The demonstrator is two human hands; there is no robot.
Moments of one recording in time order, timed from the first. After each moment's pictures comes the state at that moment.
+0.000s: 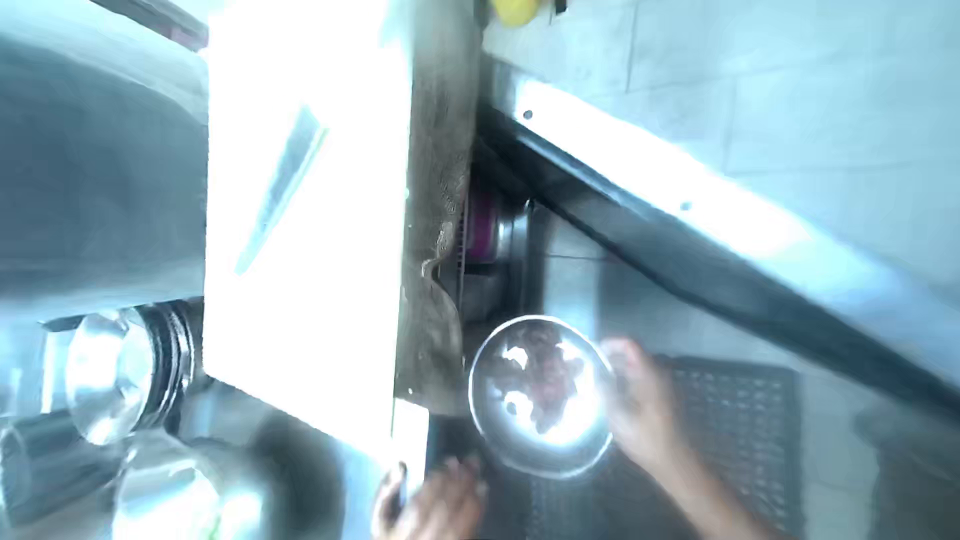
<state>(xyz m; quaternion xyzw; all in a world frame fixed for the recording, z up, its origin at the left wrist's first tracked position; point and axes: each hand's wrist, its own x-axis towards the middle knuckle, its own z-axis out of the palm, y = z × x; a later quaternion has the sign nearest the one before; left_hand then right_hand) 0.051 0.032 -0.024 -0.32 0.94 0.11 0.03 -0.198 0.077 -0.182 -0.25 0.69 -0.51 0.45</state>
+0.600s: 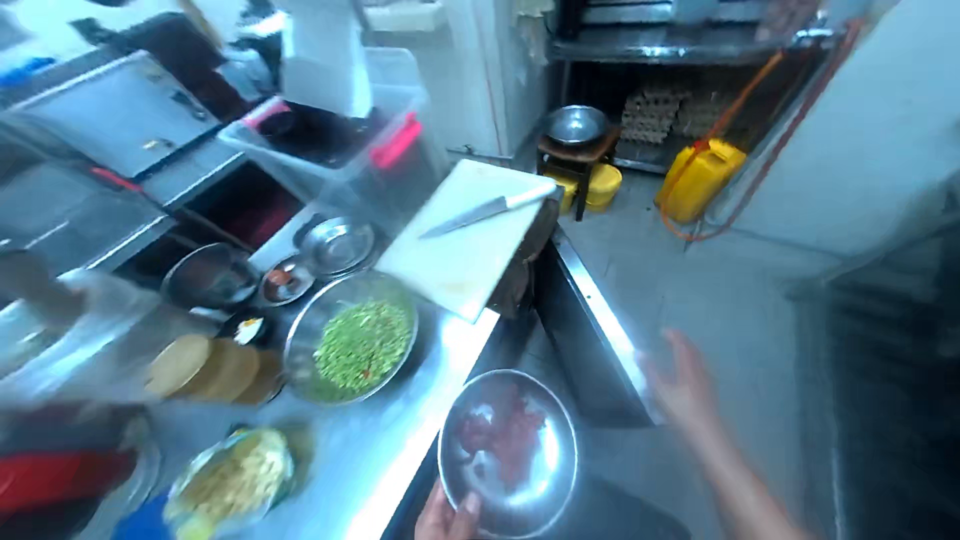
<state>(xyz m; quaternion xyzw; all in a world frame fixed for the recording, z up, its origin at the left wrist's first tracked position) 0.075 0.261 0.072 -0.53 0.39 0.60 -0.46 -0.275 0.171 0.008 -0.46 0.76 -0.35 0.31</state>
